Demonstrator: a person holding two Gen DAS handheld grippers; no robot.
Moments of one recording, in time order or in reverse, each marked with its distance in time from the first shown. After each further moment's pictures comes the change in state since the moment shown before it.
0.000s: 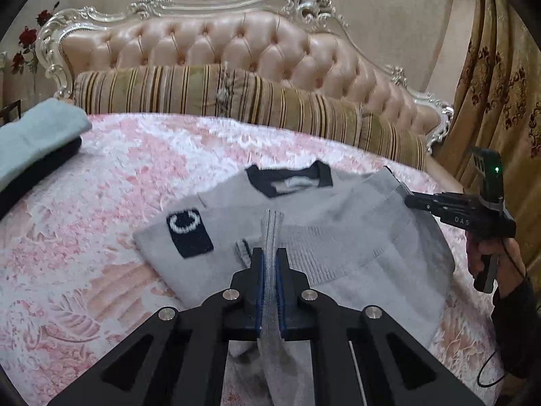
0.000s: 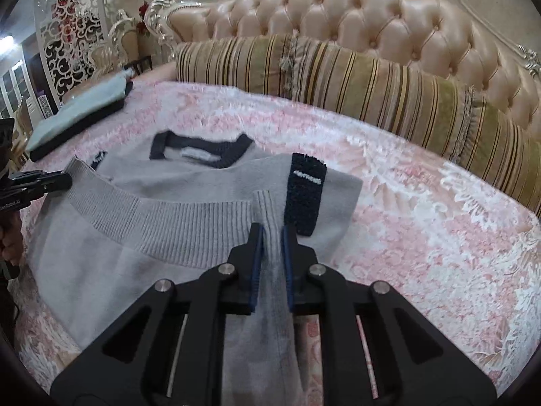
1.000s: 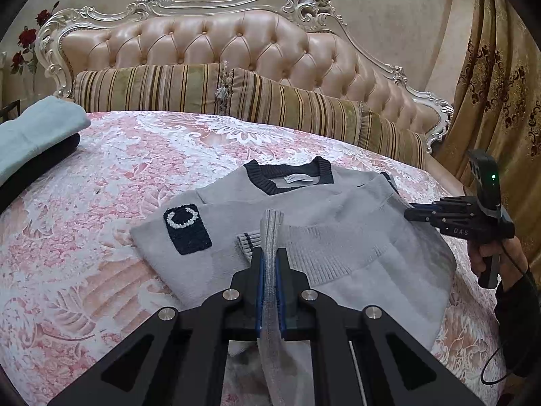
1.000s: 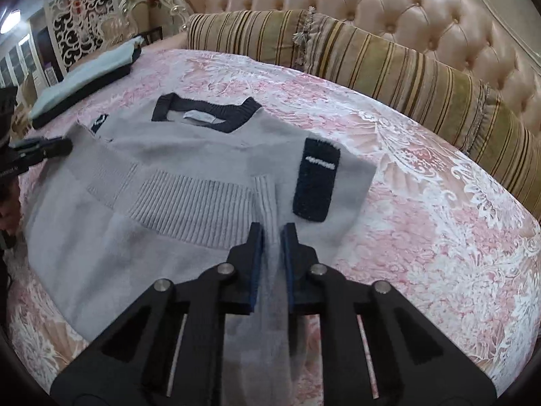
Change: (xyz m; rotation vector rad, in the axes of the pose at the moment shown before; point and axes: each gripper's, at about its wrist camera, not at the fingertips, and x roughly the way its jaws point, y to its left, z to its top) left arm 0.009 0.000 -0.007 0.001 0.011 0.000; right arm 0.014 -0.001 -0.013 -0.070 0.108 0.024
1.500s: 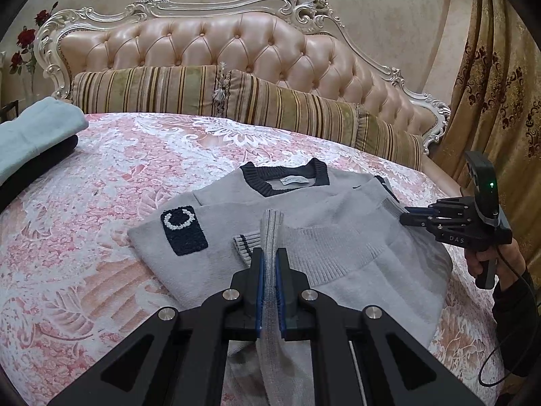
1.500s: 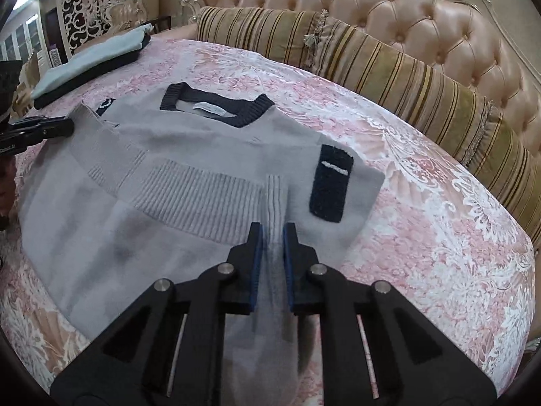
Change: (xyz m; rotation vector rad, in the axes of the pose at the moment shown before) left arm -0.001 -0.002 -0.001 0.000 -0.005 -0.009; right arm 0.002 0.015 -0.003 -0.076 0.008 -0.021
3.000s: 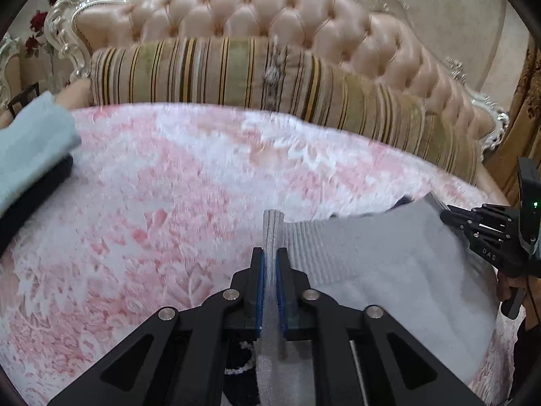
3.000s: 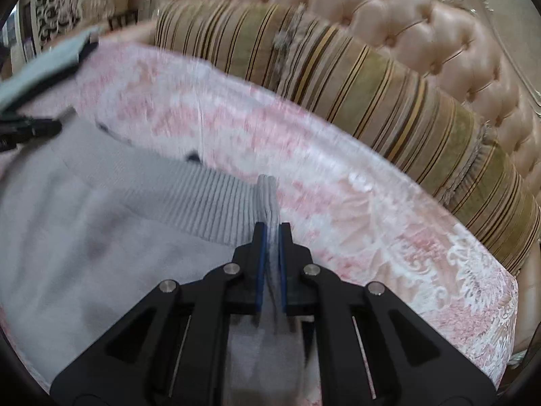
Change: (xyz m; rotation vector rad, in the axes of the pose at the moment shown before) left arm 0.093 0.051 0.077 -0.094 0.134 0.189; right arm 0.082 -0.032 0.080 -0.009 0.039 -0.137
